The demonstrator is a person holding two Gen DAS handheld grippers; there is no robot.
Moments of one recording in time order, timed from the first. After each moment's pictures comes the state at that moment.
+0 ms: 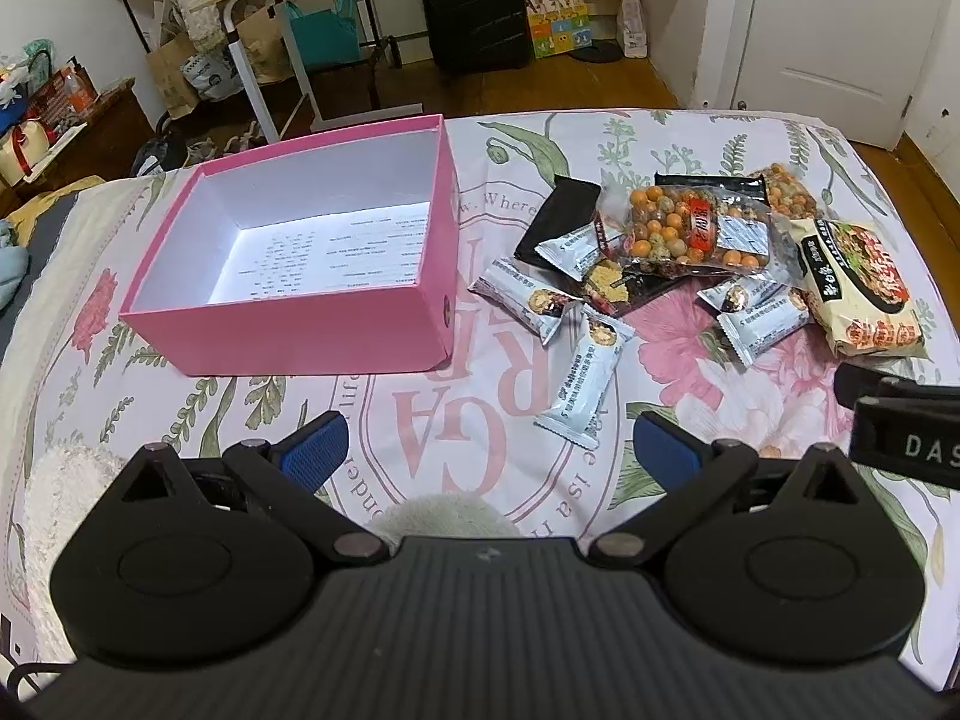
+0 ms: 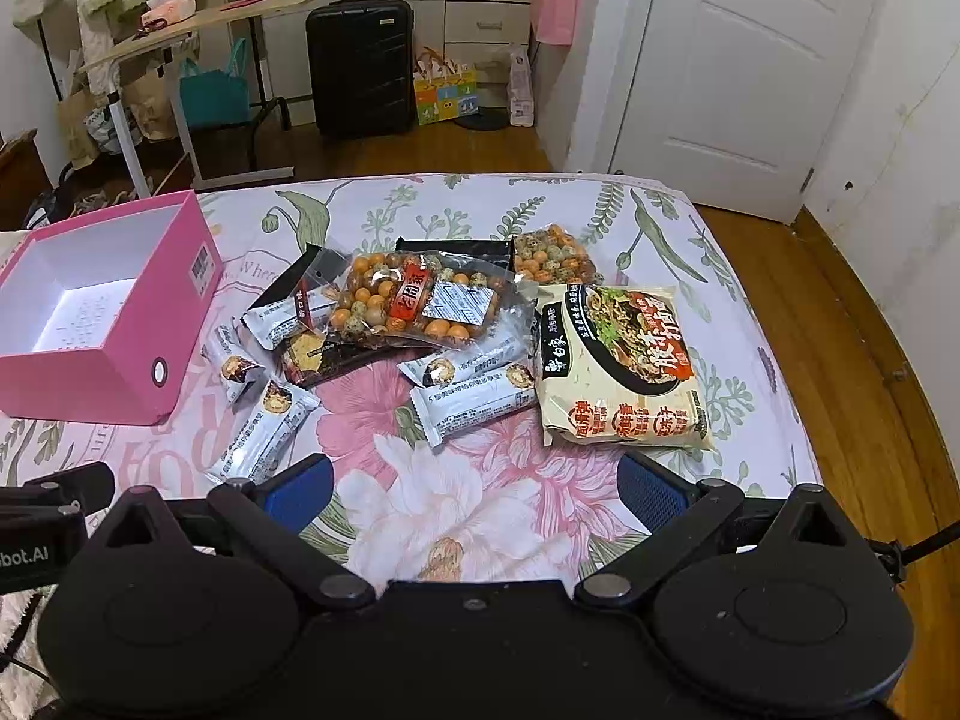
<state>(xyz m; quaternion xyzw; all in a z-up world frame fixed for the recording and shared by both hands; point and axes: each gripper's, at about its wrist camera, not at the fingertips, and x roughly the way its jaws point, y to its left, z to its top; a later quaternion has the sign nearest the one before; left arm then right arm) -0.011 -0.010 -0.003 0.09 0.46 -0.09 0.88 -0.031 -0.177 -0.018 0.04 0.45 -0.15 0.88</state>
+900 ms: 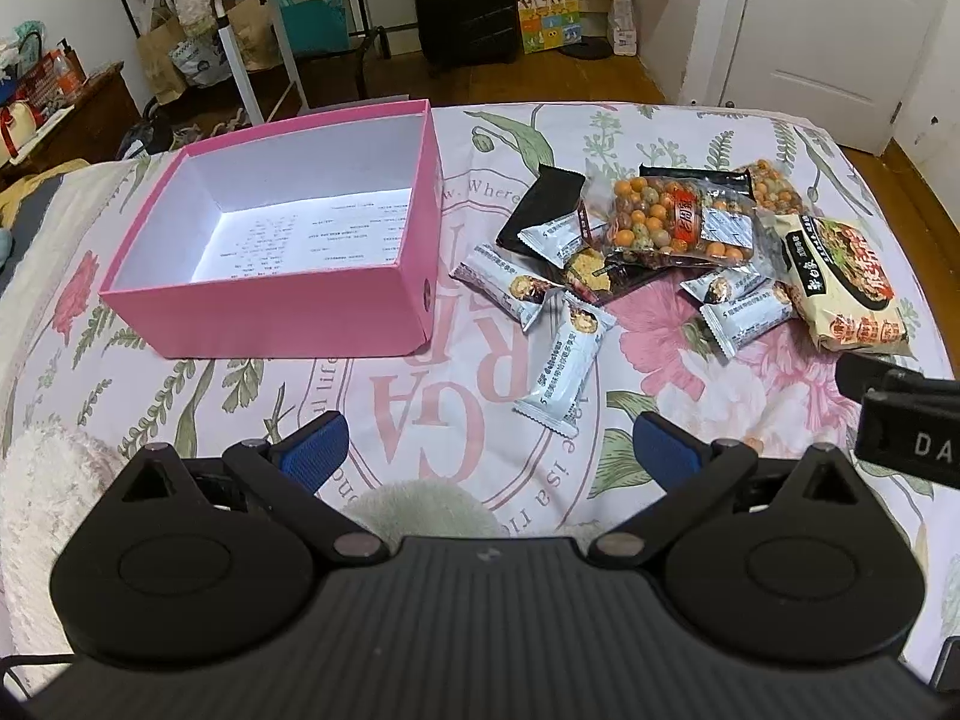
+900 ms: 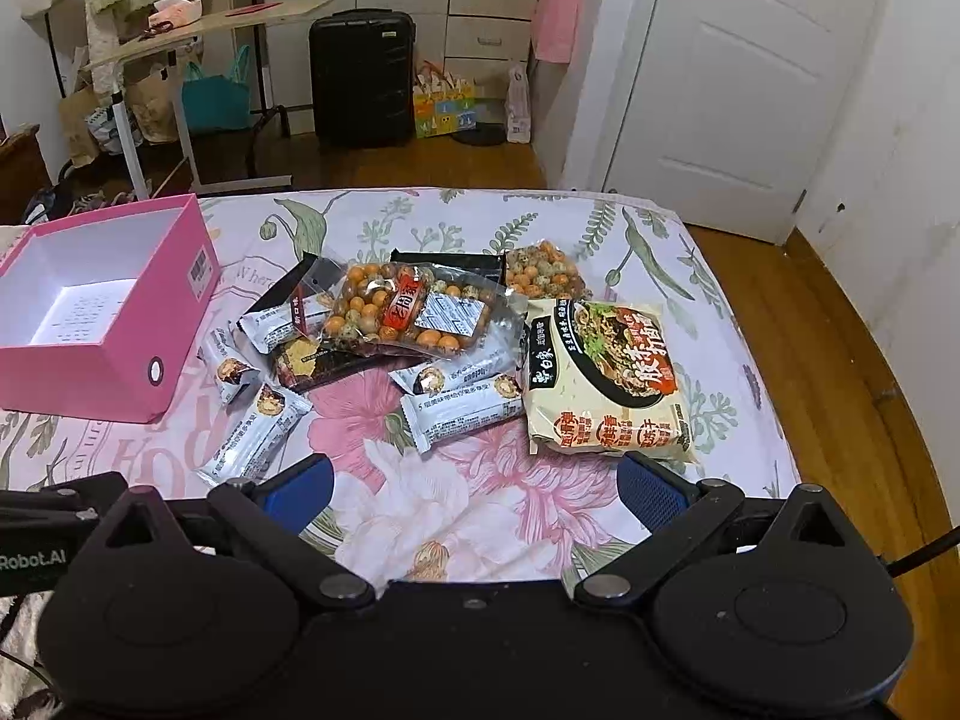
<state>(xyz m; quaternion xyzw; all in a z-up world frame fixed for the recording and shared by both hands) -0.015 -0.008 -0.011 0.07 0.47 -0.10 0.87 -0.039 -0.174 -0.011 0.02 0.44 -0.15 0.89</state>
